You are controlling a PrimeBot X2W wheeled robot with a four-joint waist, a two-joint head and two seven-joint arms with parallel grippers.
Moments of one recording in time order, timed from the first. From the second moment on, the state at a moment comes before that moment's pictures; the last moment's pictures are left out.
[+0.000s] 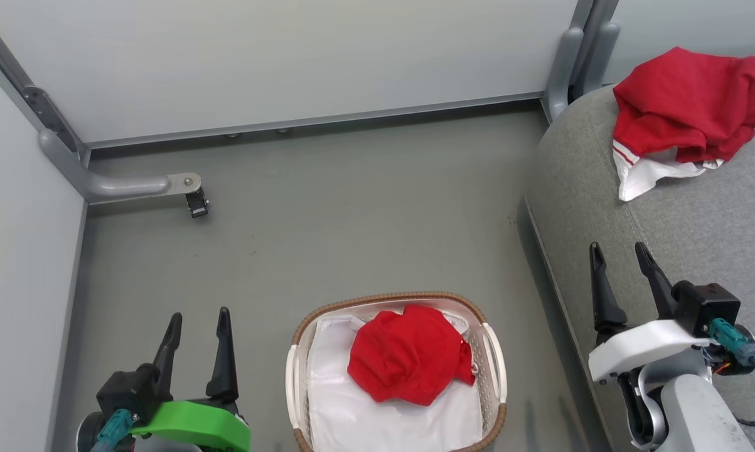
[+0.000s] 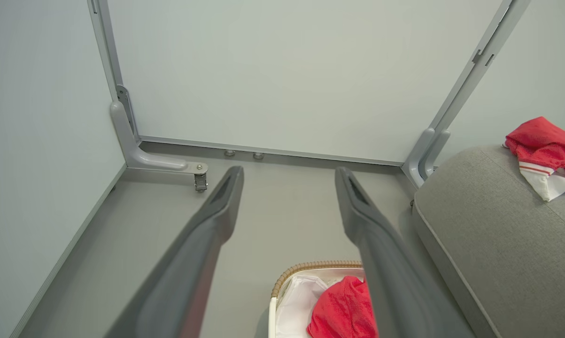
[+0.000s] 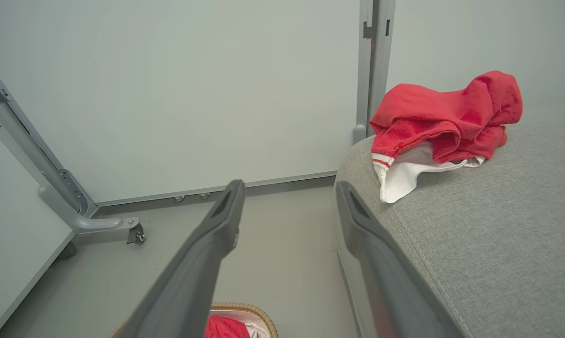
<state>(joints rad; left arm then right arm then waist) -0.04 0.05 -0.07 0.28 -0.31 -0.13 -0.26 -0.22 -0.05 -0.03 0.33 0.22 0.13 -0.26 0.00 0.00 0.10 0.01</state>
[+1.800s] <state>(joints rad) -0.01 0.05 -0.12 0.31 -0.29 -0.12 -0.26 -0.14 -0.05 0.04 0.31 0.18 0.13 -0.26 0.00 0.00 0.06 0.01</state>
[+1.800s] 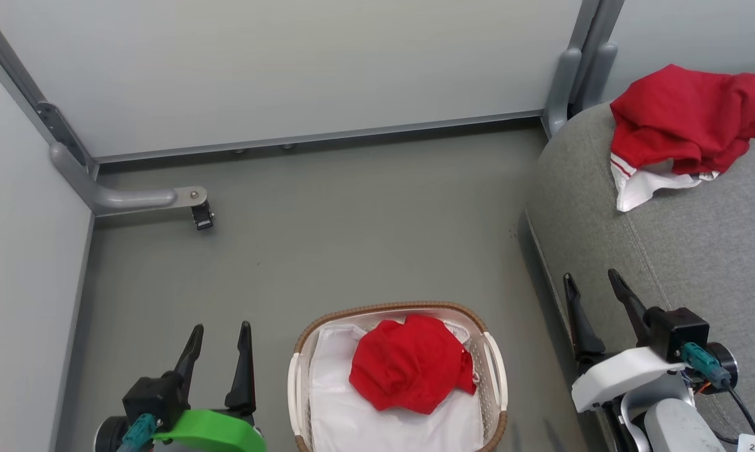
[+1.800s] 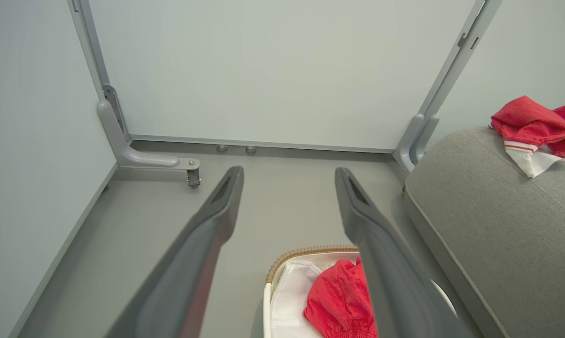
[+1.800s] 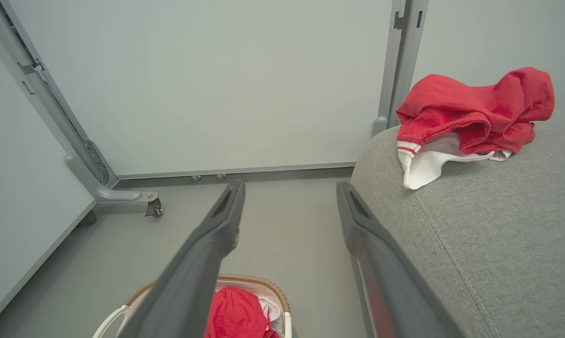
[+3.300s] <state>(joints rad) -1.00 0.06 -0.96 1.17 -0.30 -0.13 -0.24 -0.55 -0.05 0.02 0.08 0.17 0.13 -0.26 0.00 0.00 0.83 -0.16</state>
